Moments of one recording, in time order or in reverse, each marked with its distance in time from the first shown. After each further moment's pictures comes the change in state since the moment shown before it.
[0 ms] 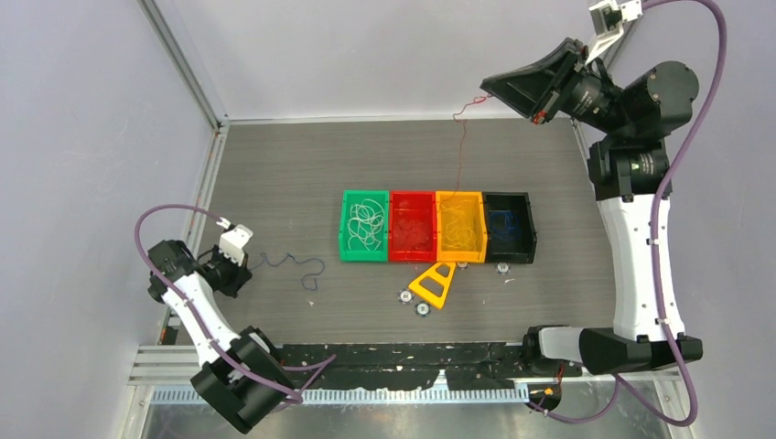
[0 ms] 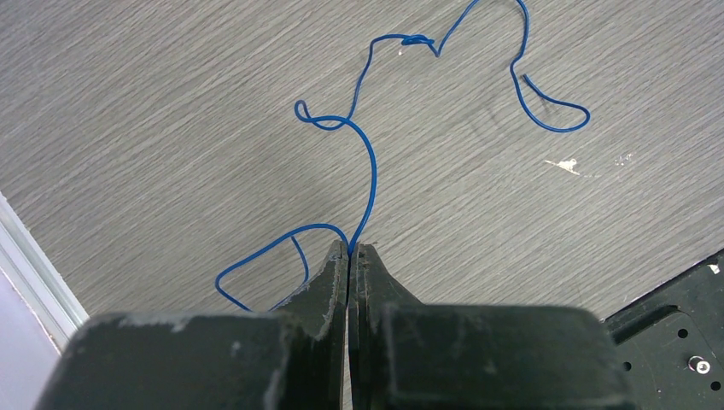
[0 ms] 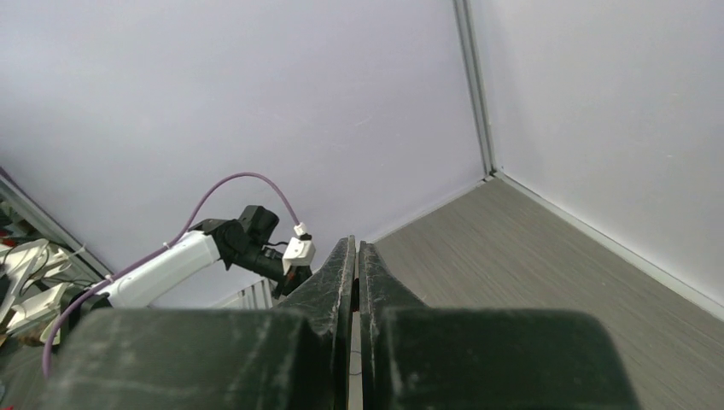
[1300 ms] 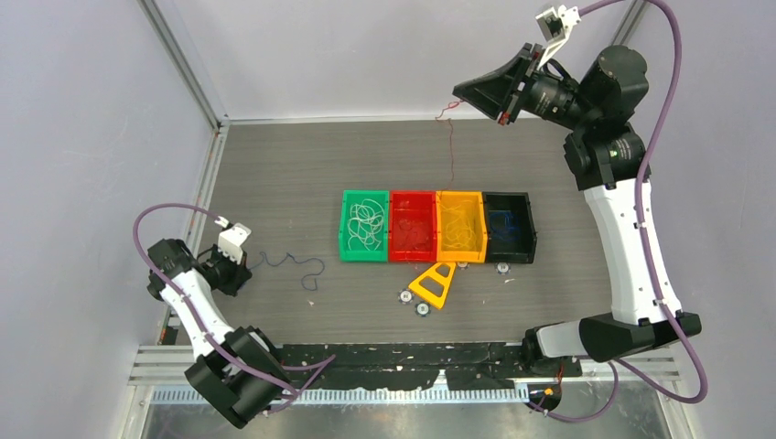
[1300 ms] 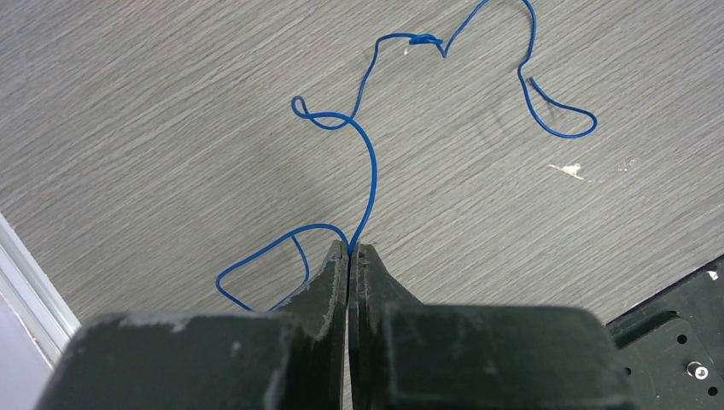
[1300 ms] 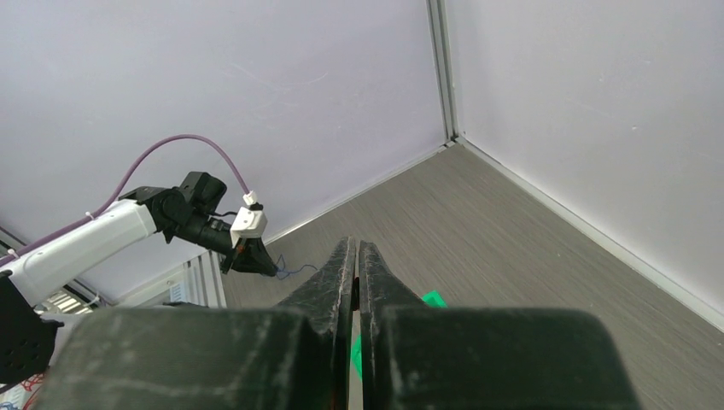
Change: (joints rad) left arm 0.000 0.042 -0.004 0.033 -0.001 -0.023; right arm 0.175 0.085 0.082 -0.272 0.158 -0.342
